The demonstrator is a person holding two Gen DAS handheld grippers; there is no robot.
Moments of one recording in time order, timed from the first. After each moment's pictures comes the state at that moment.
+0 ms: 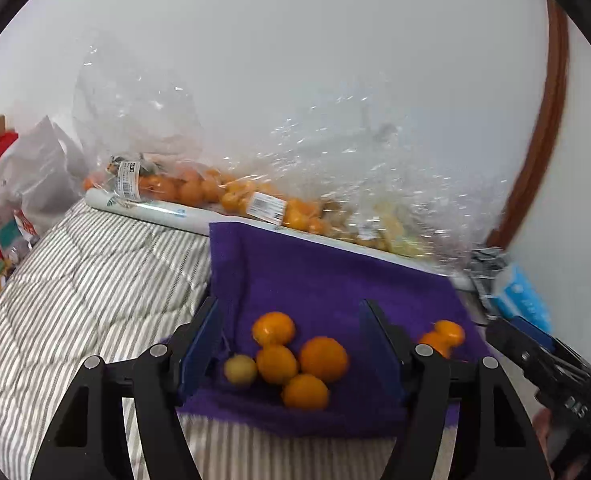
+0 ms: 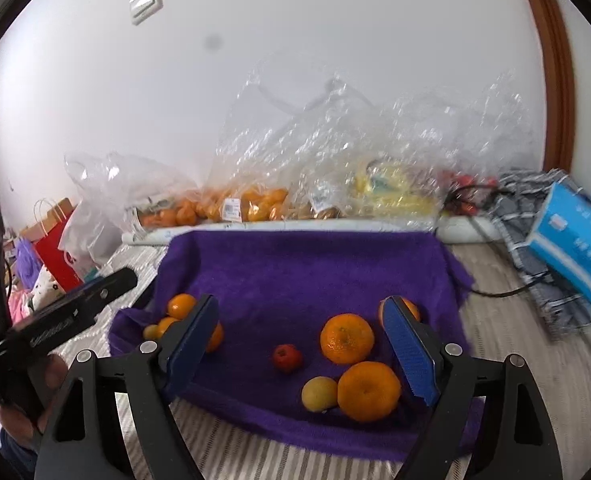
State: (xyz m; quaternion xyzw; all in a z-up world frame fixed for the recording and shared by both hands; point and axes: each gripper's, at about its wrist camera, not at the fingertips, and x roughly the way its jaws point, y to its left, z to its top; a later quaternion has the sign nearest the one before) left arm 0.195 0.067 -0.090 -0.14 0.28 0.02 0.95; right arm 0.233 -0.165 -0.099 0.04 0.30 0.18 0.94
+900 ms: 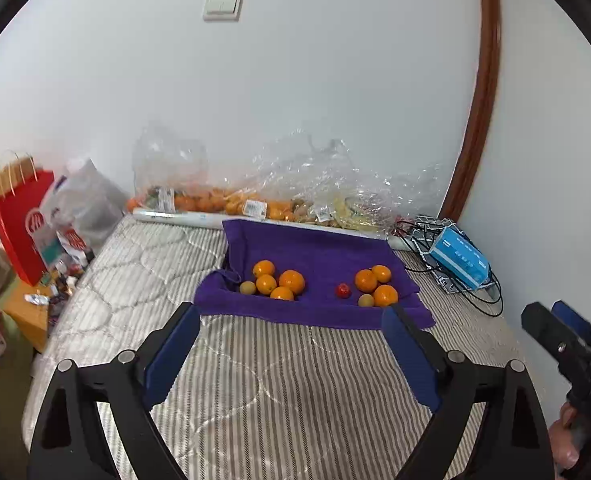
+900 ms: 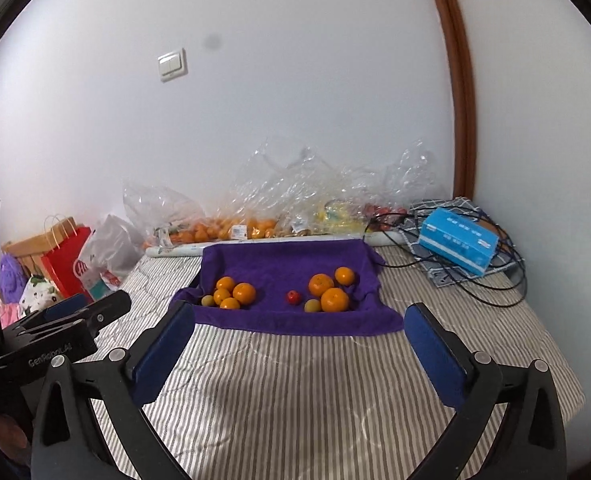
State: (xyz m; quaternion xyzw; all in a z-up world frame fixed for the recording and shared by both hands) left arm 0.013 0.032 -0.014 -0.08 0.26 0.01 0.96; right arm 0.005 -0.186 -0.006 0.04 0.24 0.09 0.97
